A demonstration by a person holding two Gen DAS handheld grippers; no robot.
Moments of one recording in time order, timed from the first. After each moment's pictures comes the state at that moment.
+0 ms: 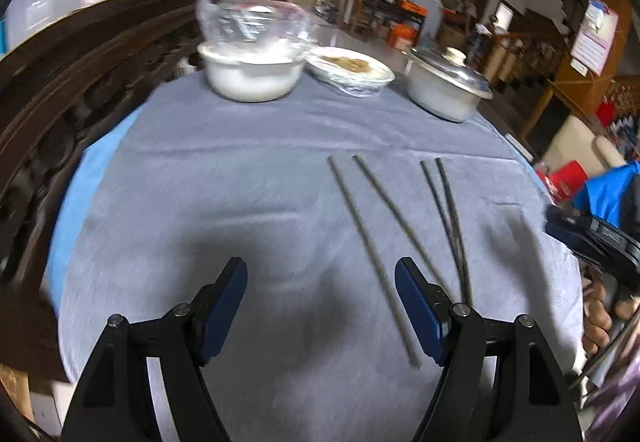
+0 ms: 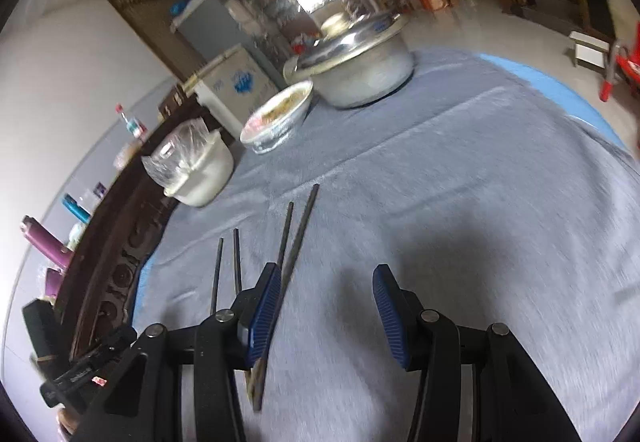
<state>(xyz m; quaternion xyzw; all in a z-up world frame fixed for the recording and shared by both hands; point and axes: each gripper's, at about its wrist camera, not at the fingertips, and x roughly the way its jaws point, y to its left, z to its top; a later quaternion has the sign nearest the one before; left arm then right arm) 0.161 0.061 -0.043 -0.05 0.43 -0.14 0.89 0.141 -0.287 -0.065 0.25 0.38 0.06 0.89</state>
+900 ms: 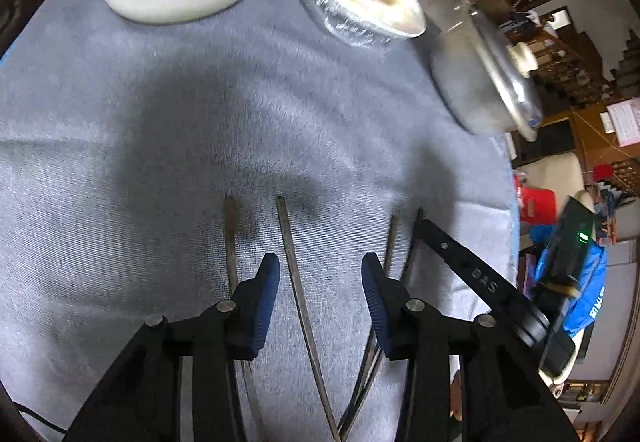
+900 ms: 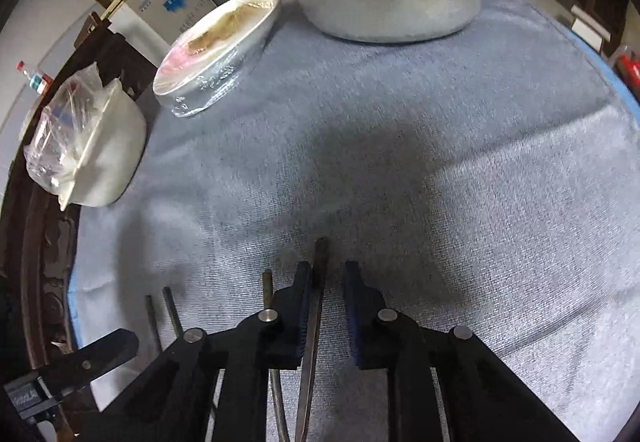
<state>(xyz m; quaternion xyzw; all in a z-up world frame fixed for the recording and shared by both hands) 0.338 -0.006 -0.075 -0.20 0.64 -0.15 0.73 0.332 -0.234 -0.113 0.19 0.56 -0.02 0.81</state>
